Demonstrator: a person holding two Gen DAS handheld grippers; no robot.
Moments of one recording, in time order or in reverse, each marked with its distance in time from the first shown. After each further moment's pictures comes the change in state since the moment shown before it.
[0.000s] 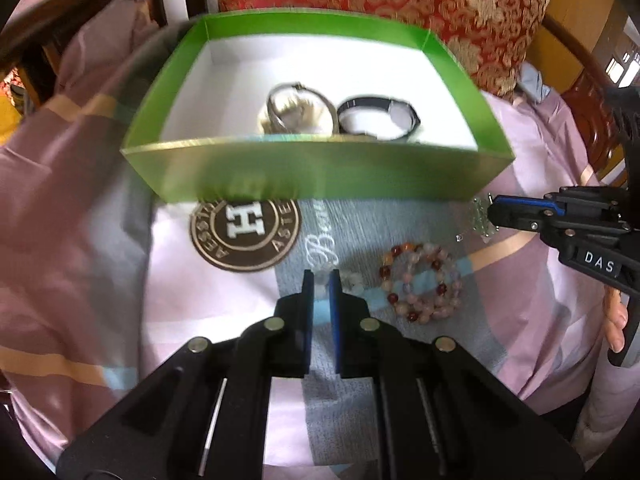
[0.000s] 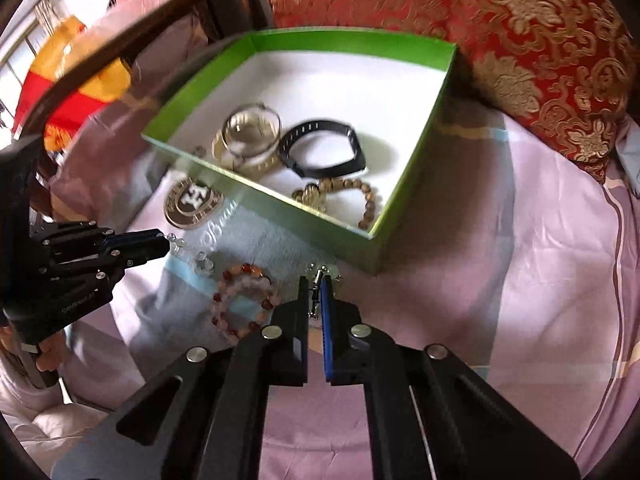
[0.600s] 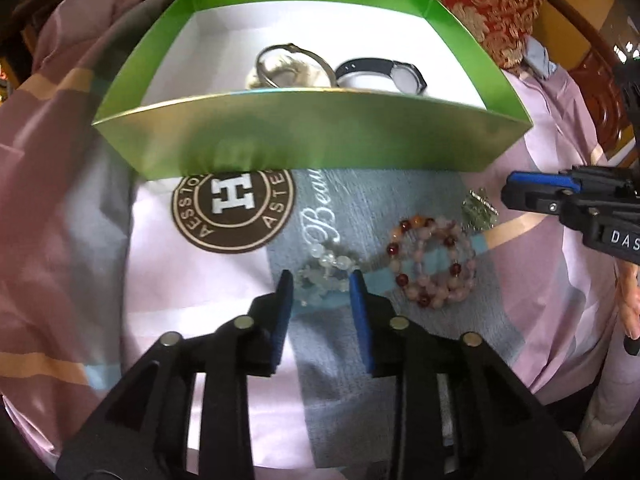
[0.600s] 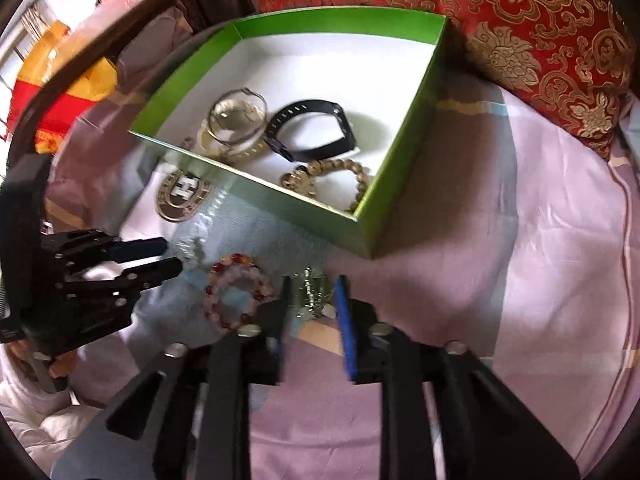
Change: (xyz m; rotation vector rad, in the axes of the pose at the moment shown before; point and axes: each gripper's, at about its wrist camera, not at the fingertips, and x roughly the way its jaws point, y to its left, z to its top) left arm 0.029 -0.004 -0.007 0.025 0.094 0.002; right arm 0.023 -0.001 -0.002 0.033 0.095 -0.038
